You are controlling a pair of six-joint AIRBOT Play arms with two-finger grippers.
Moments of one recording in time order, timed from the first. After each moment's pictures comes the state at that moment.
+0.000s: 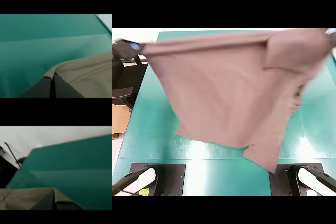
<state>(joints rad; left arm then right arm) 0.33 -1.08 1.25 0.42 -1.02 -0.82 -0.29 -1.07 1.37 -0.55 1.00 1.14</state>
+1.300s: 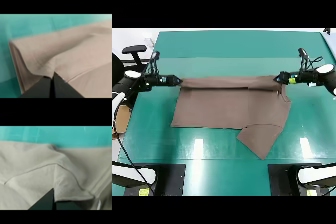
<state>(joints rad) 0.16 -1.59 1.18 0.56 -0.82 -0.66 -0.19 -1.58 1.26 -0.73 0.93 0.98</state>
